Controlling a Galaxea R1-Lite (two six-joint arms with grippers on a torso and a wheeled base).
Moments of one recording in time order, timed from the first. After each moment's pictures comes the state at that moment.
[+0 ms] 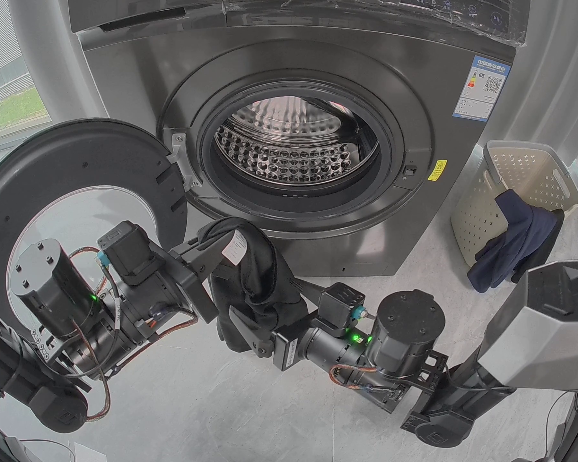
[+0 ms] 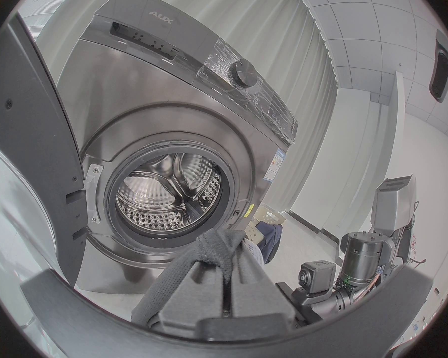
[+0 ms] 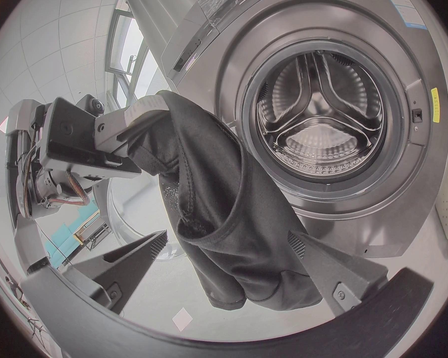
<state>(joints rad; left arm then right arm) -0.59 1.70 -0.38 -1.54 -0.15 -0.16 0.93 2.13 -0.72 -1.46 -0.15 0.16</state>
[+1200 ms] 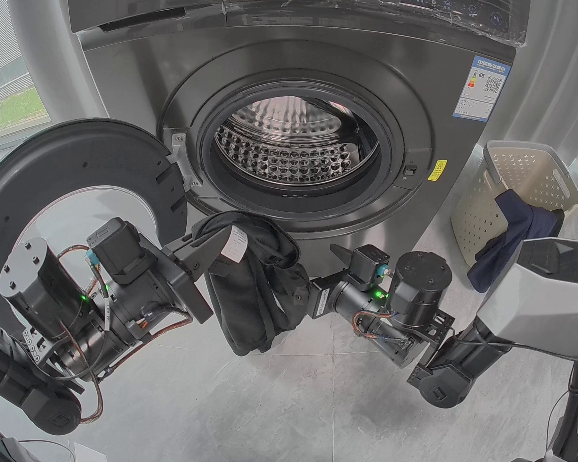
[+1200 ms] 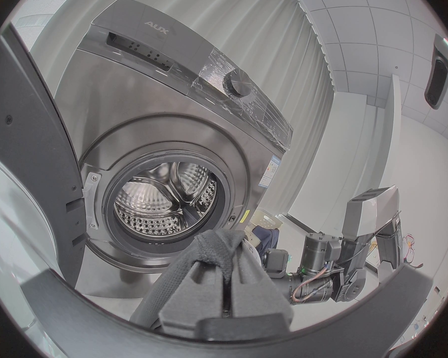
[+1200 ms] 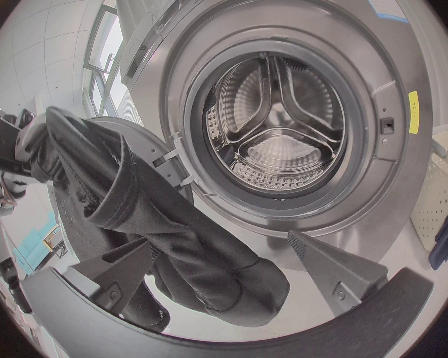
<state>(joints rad) -0.60 1.66 -0.37 -1.55 -0.15 -0.16 0.76 2.17 -0.80 -1.44 -0.16 0.13</state>
